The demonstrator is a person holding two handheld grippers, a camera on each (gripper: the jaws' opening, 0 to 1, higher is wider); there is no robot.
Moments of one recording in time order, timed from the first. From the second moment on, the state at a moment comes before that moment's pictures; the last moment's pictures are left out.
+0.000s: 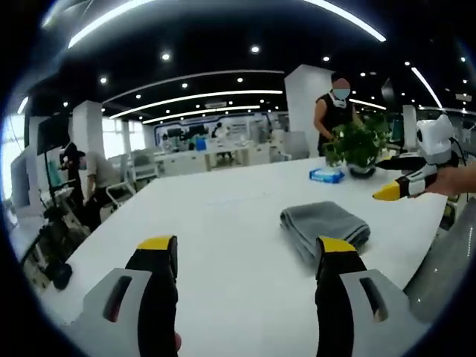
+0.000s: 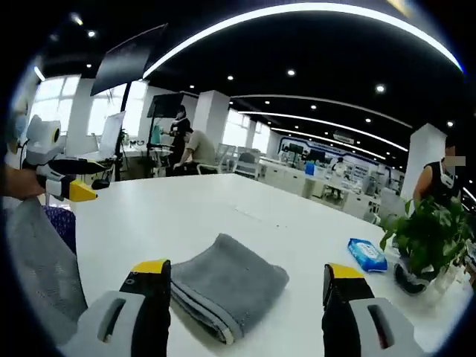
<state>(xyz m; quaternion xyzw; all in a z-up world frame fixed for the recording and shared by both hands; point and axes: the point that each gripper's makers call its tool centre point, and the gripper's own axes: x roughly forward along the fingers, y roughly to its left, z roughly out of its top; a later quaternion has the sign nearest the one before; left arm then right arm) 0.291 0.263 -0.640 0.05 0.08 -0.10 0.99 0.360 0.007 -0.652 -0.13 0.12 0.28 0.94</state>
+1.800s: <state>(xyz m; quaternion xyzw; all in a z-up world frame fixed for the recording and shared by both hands) 0.291 0.269 -0.683 0.16 0.17 -0.10 0.97 0.369 0.121 -0.771 -0.17 0.23 0.33 0.90</state>
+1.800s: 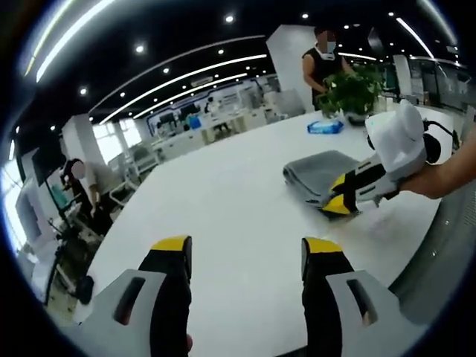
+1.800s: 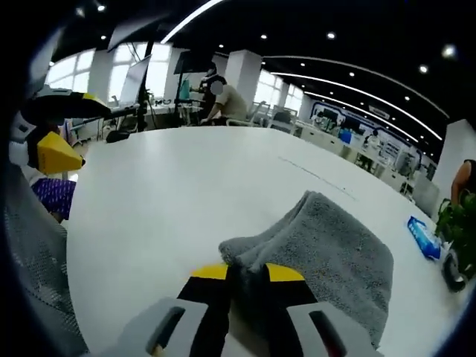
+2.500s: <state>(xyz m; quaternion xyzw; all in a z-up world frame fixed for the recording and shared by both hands) 0.290 0.272 -0.688 0.16 0.19 -0.09 0.96 0.375 0.085 -0.693 -0.03 0.19 0.29 0.94</state>
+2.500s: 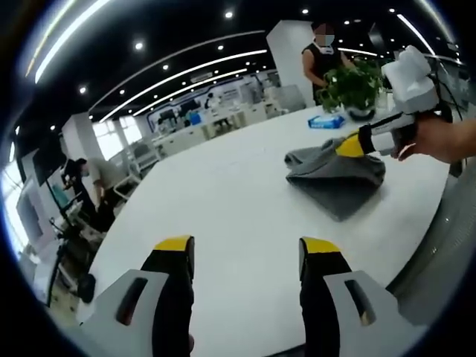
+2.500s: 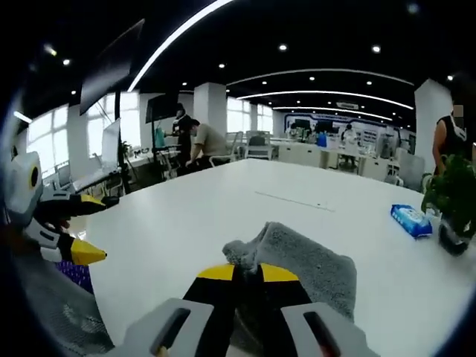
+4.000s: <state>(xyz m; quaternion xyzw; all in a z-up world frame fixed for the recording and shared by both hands) 0.288 0.265 -0.700 0.18 0.22 -0.11 0.95 0.380 -0.033 -0.655 0.02 0.15 0.17 0.97</state>
